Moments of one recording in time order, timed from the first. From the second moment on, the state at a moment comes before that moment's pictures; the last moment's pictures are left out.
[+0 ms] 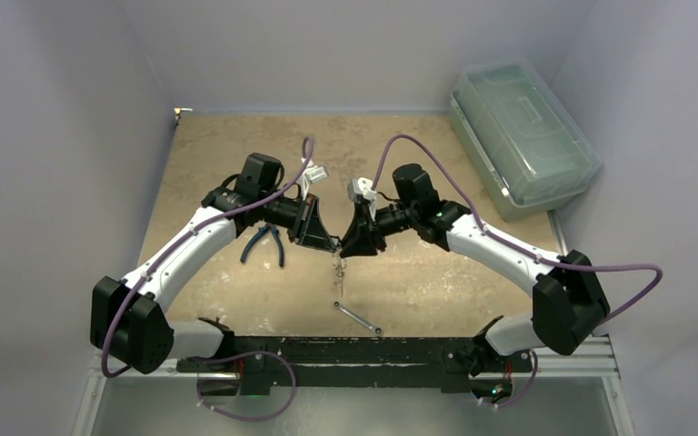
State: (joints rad) left arm -0.43 1.31 1.06 -0.59 1.07 -0.18; right arm 0.66 1.42 0.98 -0.11 -1.02 -0.23
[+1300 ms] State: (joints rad) left arm -0.40 1.30 1.07 -0.75 1.00 0.16; right arm 0.59 1.40 0.96 0.08 -1.10 -0.09
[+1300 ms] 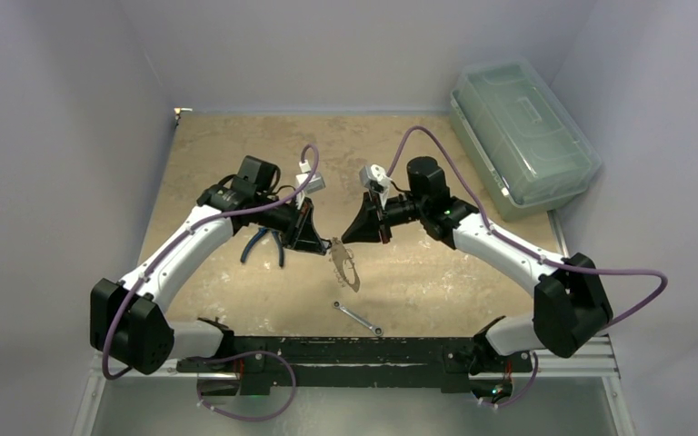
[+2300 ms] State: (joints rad) left arm -0.40 1.27 1.03 -0.70 1.01 0.13; right arm 0.59 1.44 0.80 0.40 -1.12 -0.01
